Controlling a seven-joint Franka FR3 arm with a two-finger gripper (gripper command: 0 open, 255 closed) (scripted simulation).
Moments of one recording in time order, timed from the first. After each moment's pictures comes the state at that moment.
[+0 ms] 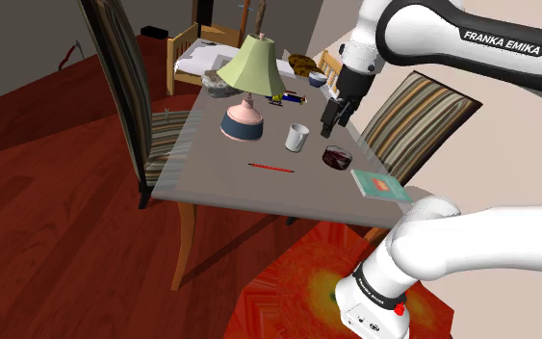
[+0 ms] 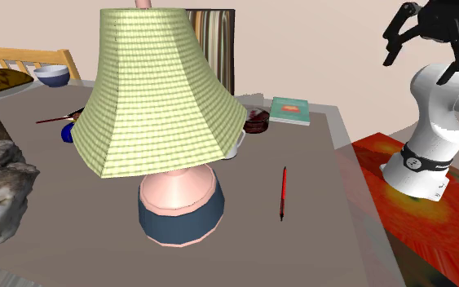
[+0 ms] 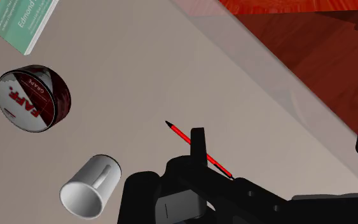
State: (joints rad) arm -0.01 -0.80 0.03 -2.42 -0.10 1.63 -0.04
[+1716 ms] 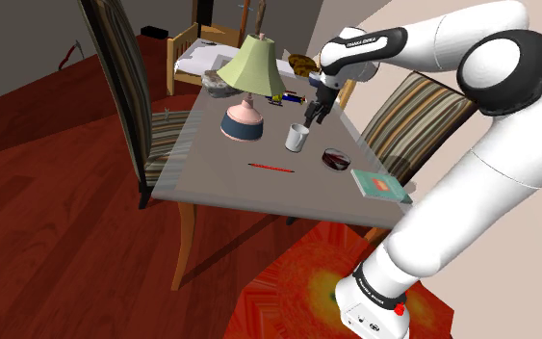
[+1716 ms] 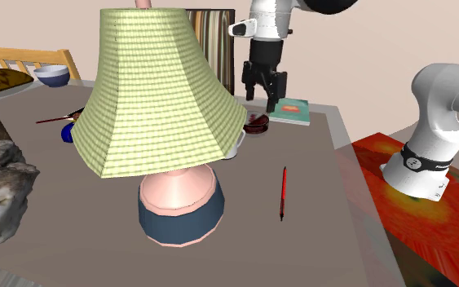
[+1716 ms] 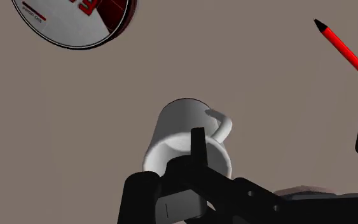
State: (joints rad) arm -0.10 -0.04 -0.39 -2.07 0.02 2.06 -0.53
